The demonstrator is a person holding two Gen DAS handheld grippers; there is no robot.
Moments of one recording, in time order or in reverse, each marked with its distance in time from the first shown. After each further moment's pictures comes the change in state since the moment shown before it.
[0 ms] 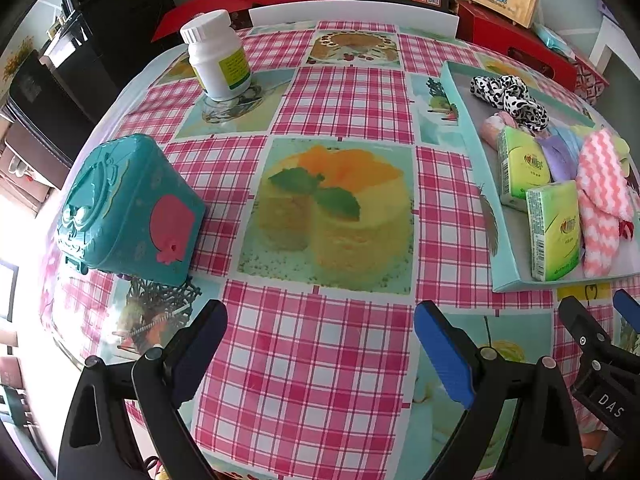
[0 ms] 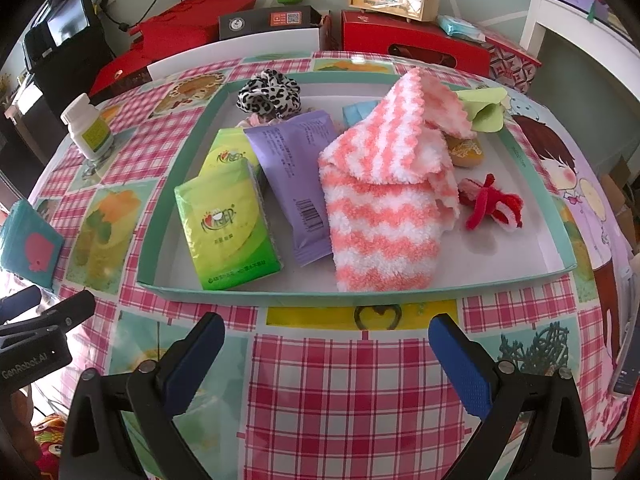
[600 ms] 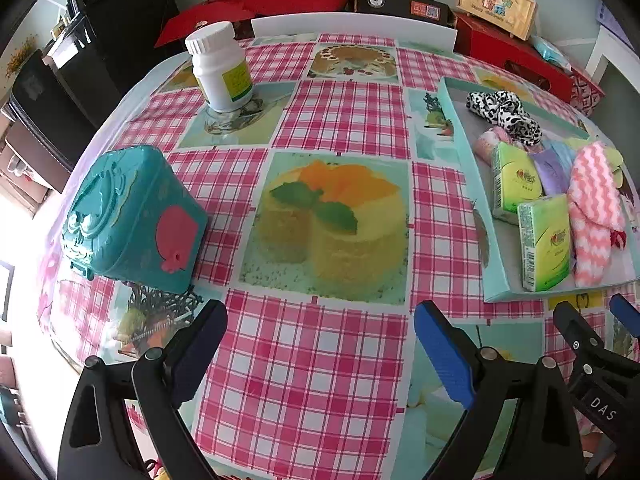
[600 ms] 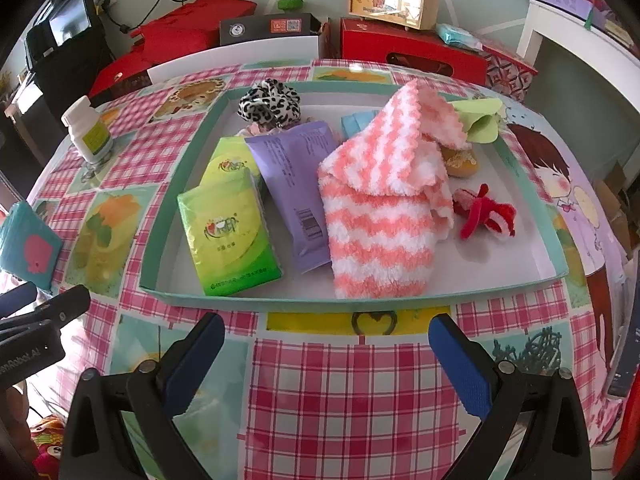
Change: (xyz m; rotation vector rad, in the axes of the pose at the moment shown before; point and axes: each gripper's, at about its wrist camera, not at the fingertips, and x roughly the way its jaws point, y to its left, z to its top) left arm -0.009 0.003 0.001 -0.016 -0.041 -0.019; right arm -0.007 0.001 0.002 -0.008 -0.024 -0.018
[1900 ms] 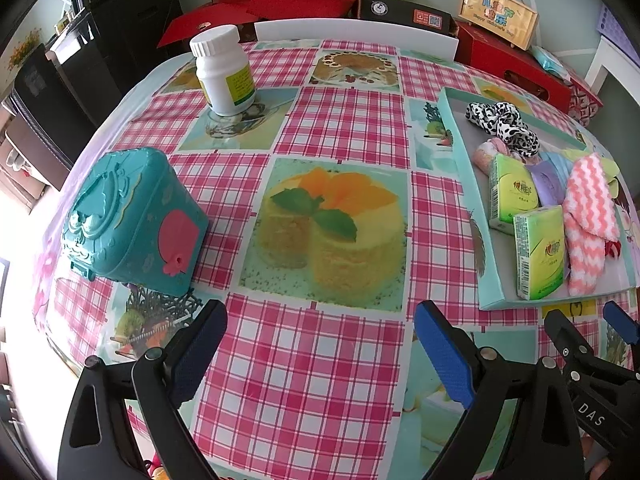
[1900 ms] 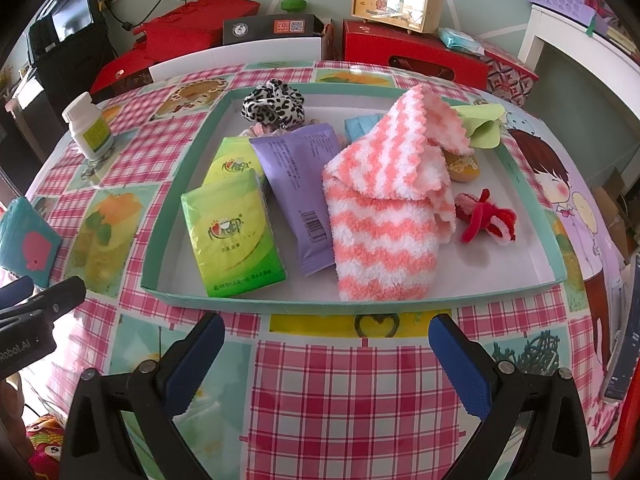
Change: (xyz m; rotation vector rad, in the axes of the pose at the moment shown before) left arm -0.002 0.007 0.001 -0.015 -0.015 -0.021; right arm 0.001 0.005 0.001 -0.011 -0.003 -0.012
